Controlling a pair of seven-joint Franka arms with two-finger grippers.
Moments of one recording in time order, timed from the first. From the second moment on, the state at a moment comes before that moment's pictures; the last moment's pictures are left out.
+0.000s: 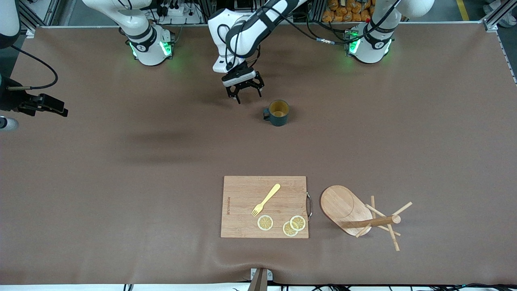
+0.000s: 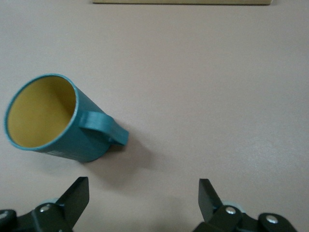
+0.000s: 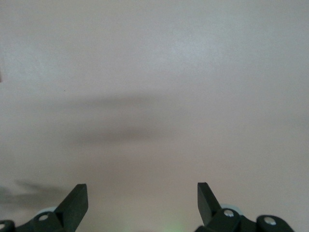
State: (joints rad) left arm -1.08 0.65 -0.23 -1.69 0.80 2.03 -1.95; right arm 0.03 0.00 -0.14 -1.70 0.00 1.58 -0.07
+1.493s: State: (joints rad) left arm -1.17 0.83 -0.22 -1.70 1.31 1.80 -2.37; right arm 0.03 -0.01 -0.11 -1.56 -0.03 1.65 -0.10
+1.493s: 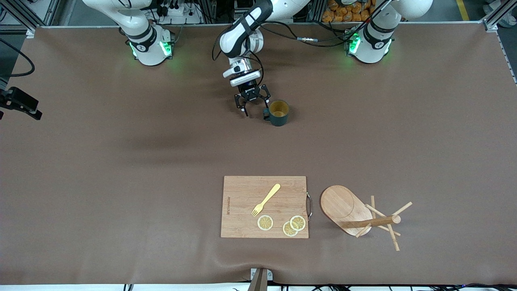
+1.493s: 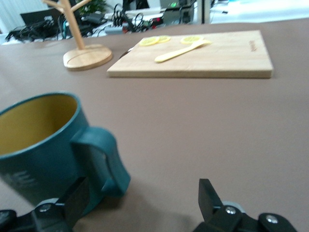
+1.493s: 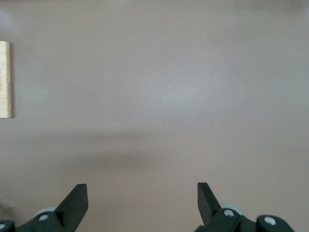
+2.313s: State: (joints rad) left arm -1.17 0.90 -0.17 -1.68 1.45 1.79 -2.44; right arm 0.07 -0.01 -0.11 -1.49 -0.03 1.61 -0.09
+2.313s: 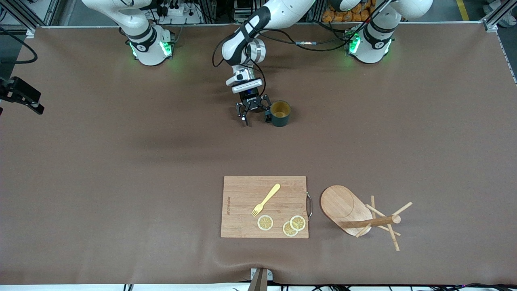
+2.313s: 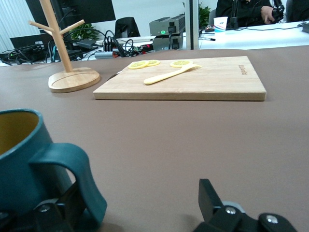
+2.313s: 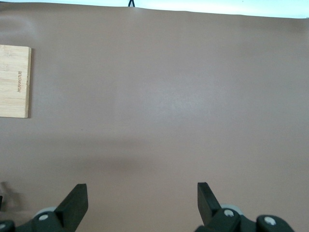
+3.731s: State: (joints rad) left arm -1.16 0.92 -0.14 -1.64 1.46 1.79 -2.60; right arm 0.05 0.00 -0.12 -1.49 -0.01 1.57 0.00
